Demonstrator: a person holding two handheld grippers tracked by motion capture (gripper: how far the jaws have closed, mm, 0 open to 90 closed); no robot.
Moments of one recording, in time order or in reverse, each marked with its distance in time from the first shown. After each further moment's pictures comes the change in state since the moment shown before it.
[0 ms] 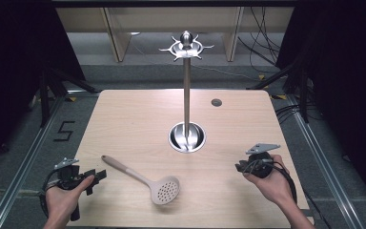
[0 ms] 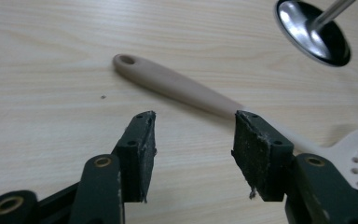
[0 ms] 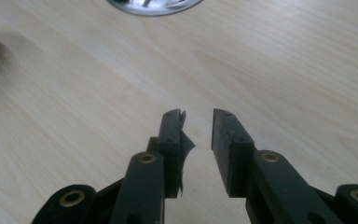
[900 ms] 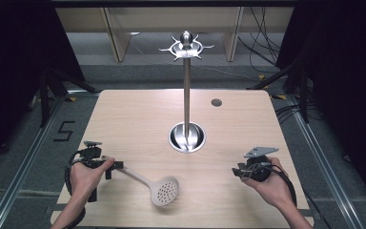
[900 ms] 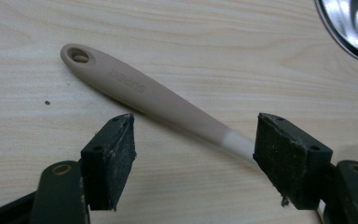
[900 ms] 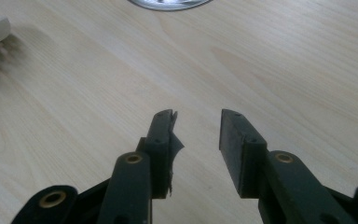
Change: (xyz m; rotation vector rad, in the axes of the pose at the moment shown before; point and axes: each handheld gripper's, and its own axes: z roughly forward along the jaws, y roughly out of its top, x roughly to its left) left arm -0.030 0.046 0.053 0.290 0.159 -0.114; right arm 0.007 -0.005 0.000 0.007 0.033 0.007
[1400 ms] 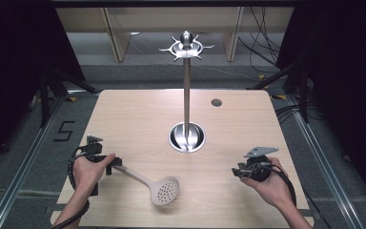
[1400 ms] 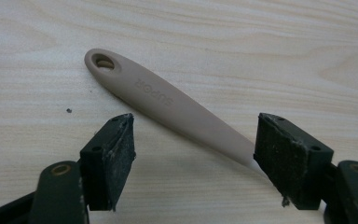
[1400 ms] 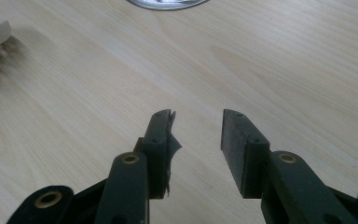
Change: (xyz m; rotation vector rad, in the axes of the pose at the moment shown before) left arm 0.003 0.013 0.013 0.044 0.076 -0.044; right arm 0.000 0.000 0.001 0.003 -0.001 0.018
